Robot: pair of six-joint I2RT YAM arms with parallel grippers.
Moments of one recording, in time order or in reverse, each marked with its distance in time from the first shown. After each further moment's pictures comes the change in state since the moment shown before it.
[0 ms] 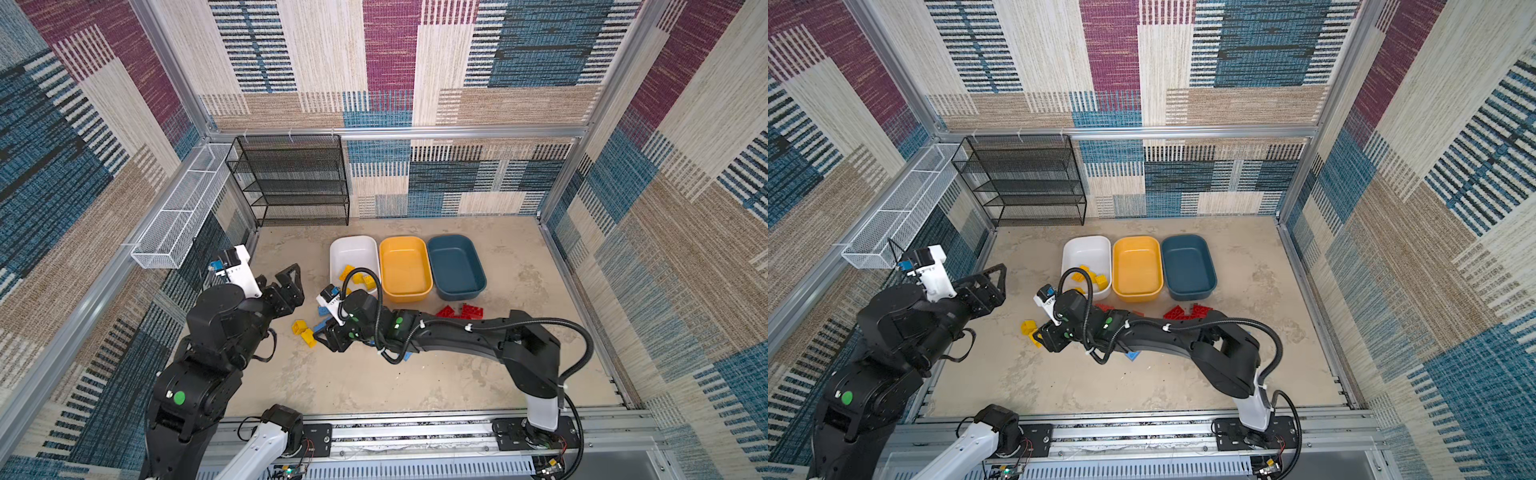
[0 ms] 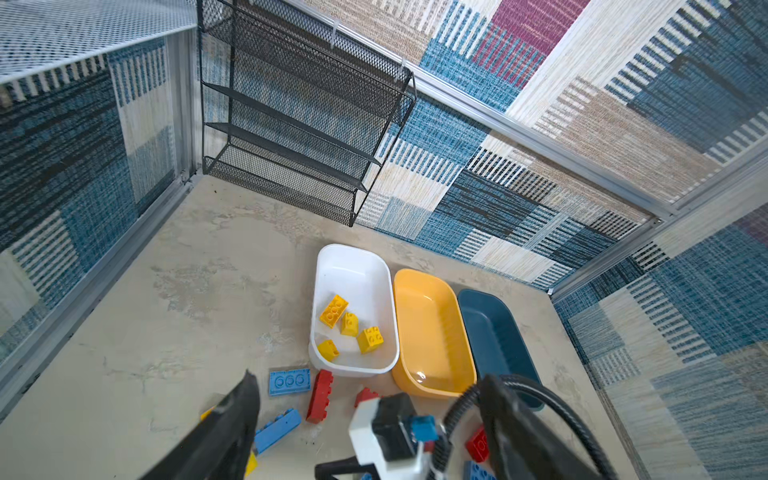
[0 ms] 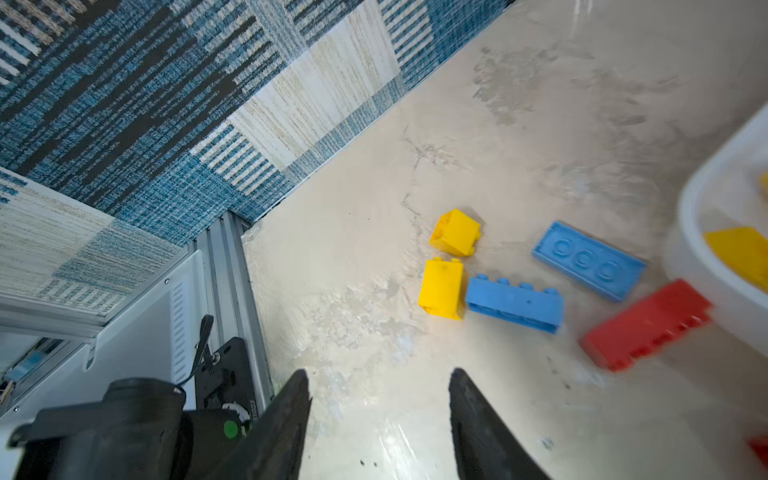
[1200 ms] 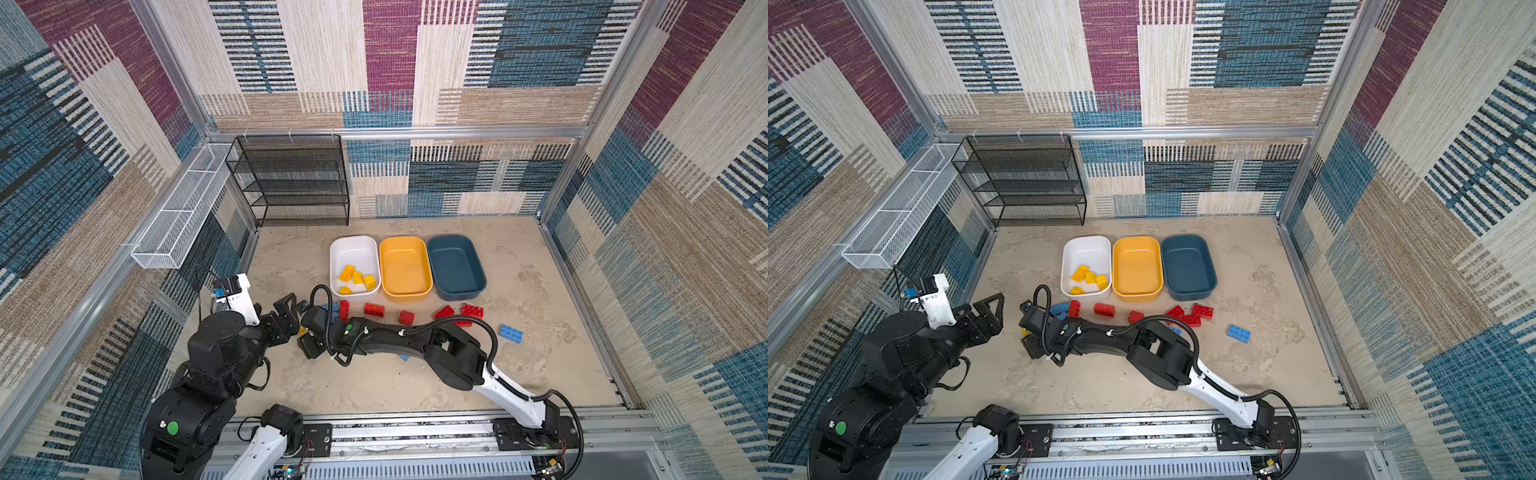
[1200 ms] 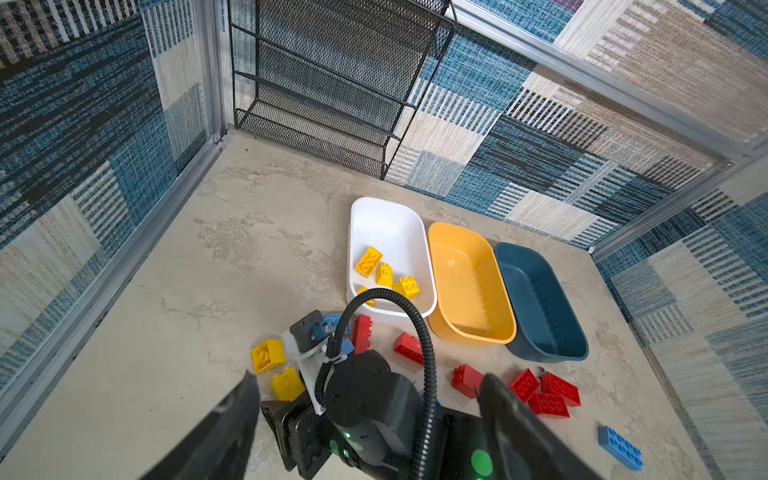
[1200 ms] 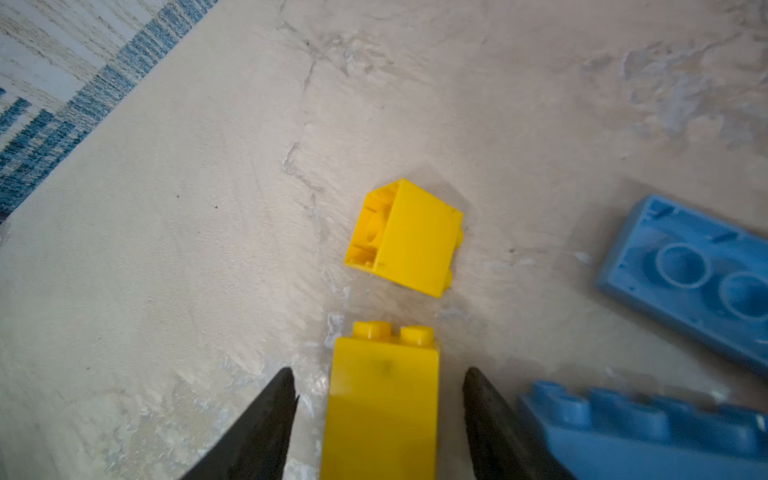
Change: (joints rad) left arm 0.000 -0.123 -0.107 -0.129 0.002 0.025; right arm 0.037 0.504 0.520 -0.263 0.201 0.005
